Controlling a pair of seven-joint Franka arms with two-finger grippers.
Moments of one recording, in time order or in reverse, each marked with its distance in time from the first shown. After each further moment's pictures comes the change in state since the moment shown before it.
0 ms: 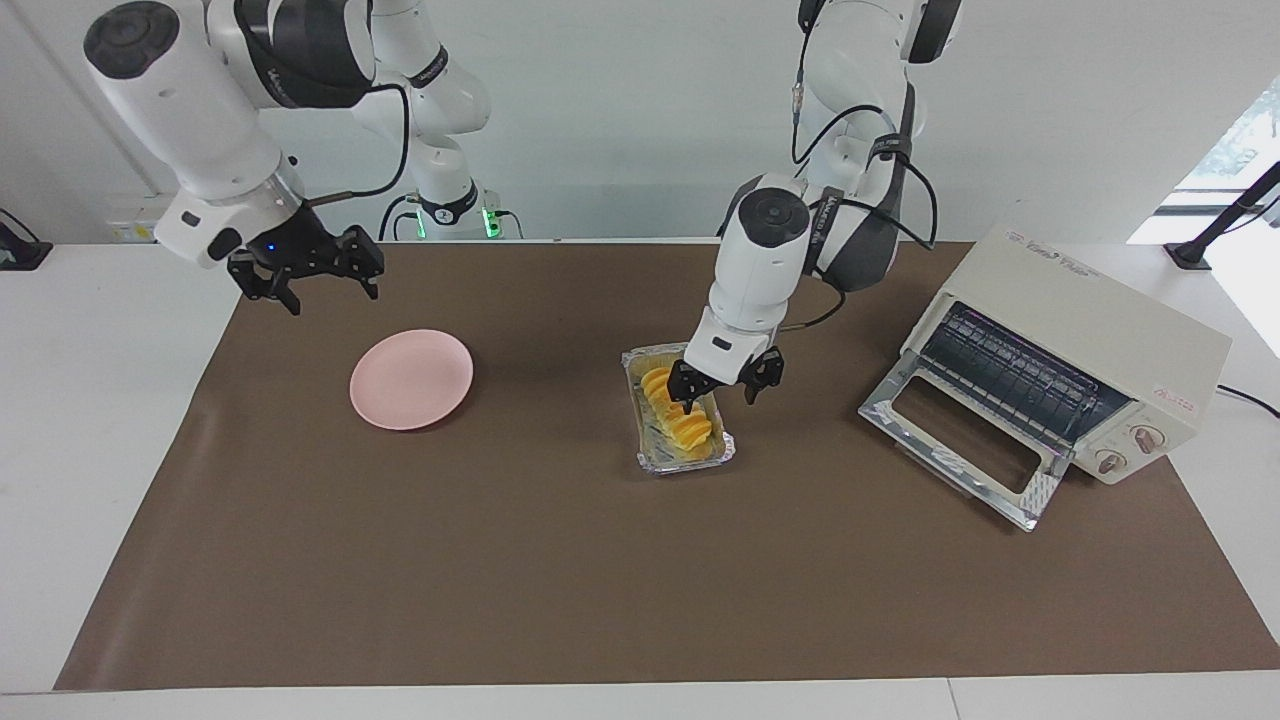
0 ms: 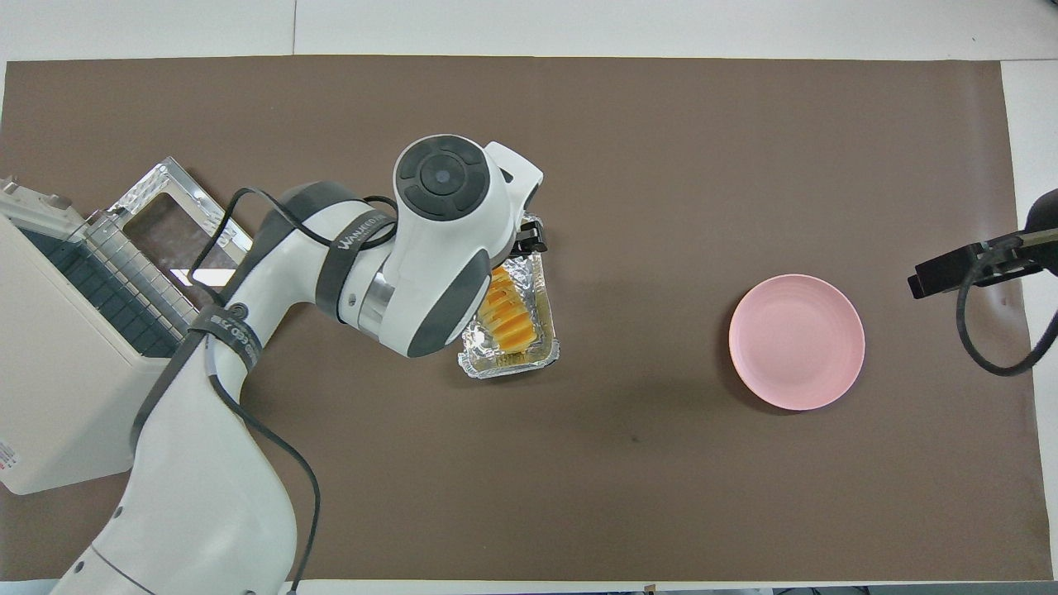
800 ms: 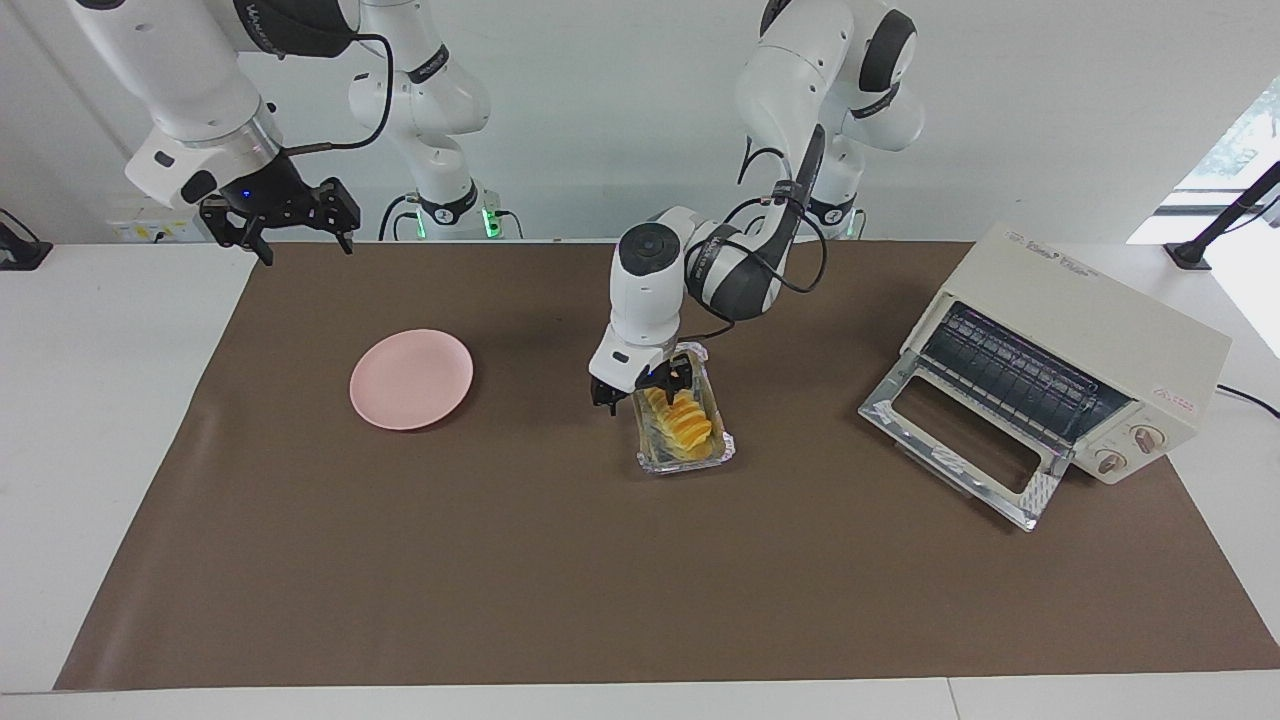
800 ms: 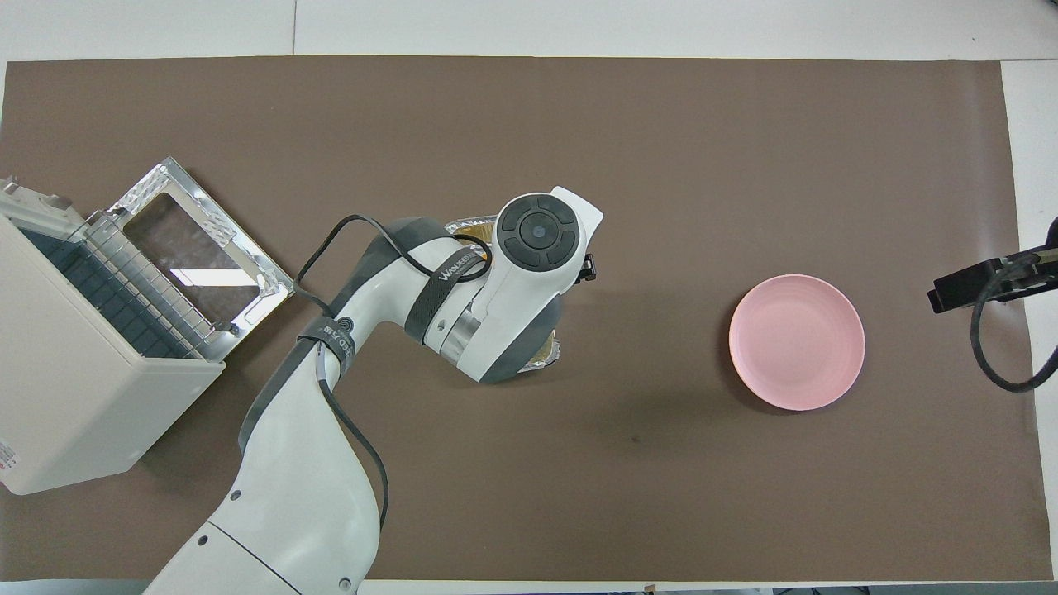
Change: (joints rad) left arm -0.082 0.085 0.005 0.017 0.003 0.068 -0.099; right arm -0.005 -0.013 0.002 -0.017 -0.039 -0.004 0.000
